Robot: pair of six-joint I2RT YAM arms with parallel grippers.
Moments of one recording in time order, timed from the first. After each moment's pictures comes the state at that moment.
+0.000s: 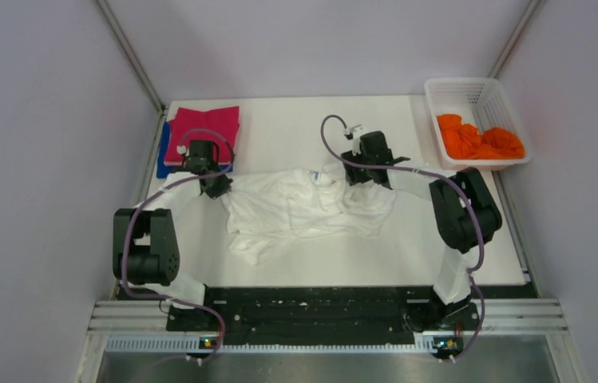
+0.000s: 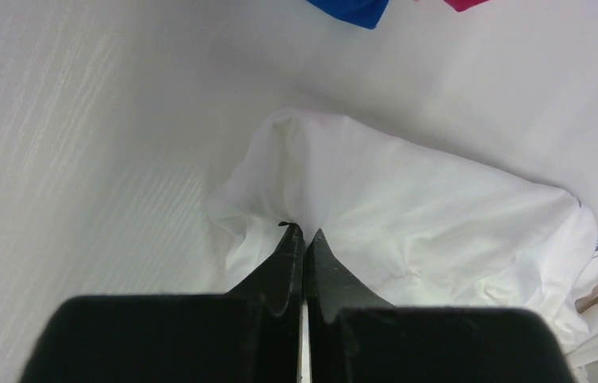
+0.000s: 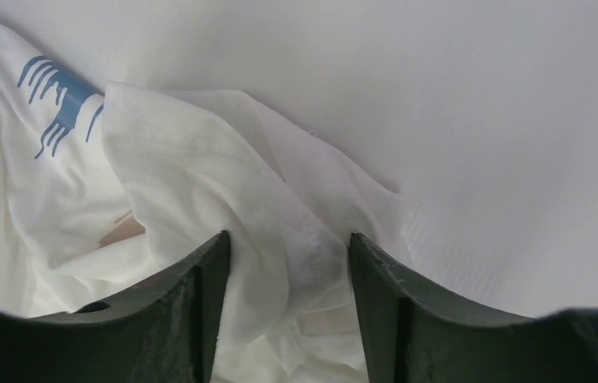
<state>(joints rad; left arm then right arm) -0.03 1.57 0.99 -0.38 -0.03 -0.69 0.42 1.86 1.13 -0.04 -0.02 -0.02</state>
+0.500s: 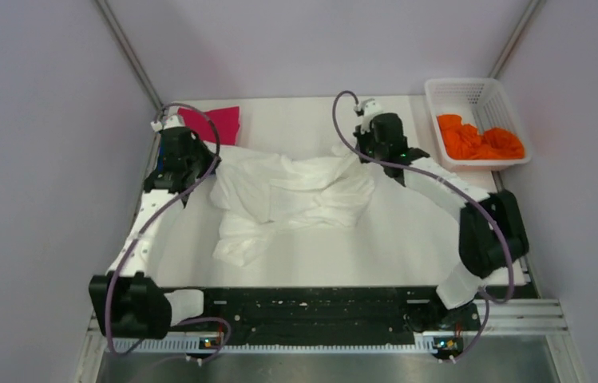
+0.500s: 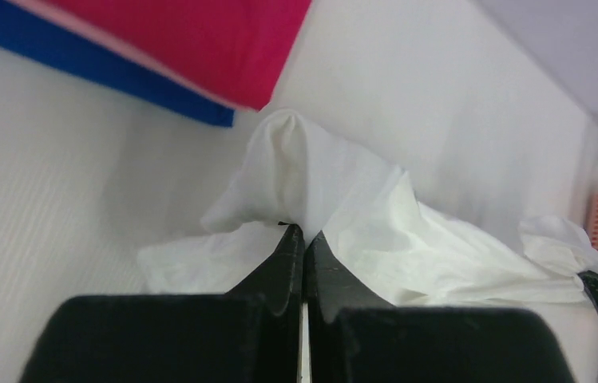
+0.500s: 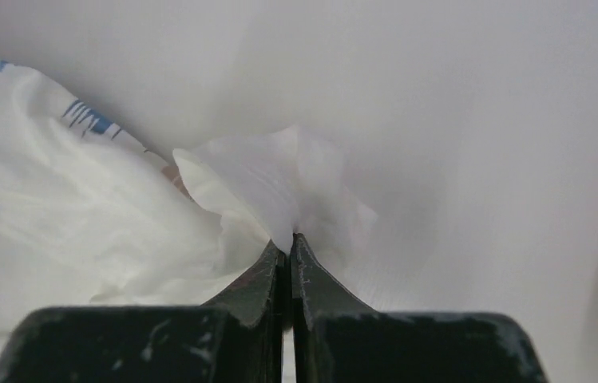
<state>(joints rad) -0.03 1.29 1.03 -0.38 -0.01 -0.65 0.42 1.73 1.17 -0.03 0.01 -0.01</state>
